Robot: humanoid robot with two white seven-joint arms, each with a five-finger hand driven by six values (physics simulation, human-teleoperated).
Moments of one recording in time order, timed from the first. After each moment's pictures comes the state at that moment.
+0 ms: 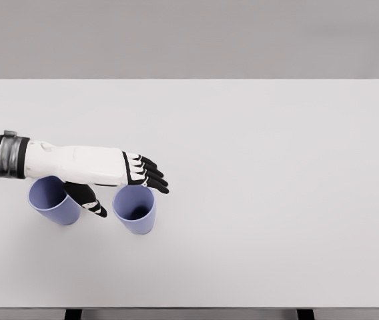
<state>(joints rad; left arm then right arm) -1.05 1.03 -1.30 -1.76 0.13 -0.61 -0.45 -0.01 0.00 0.05 0.12 0.12 -0.13 0.61</state>
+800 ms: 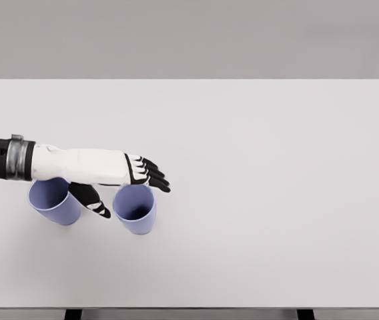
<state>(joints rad) -0.99 1.00 -1.27 -1.71 0.12 -0.61 -0.45 -0.01 0.00 0.05 0.12 0.12 -0.13 0.61</state>
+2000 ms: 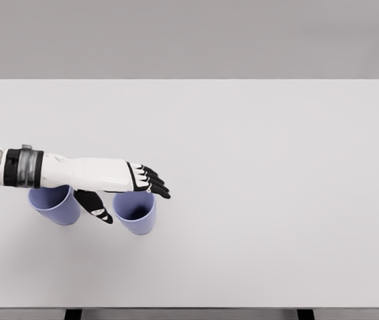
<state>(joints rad) -0.92 0.96 -1.24 -1.66 0.06 -0.61 -0.45 -0.01 0.00 0.05 0.12 0.12 -0.13 0.61</state>
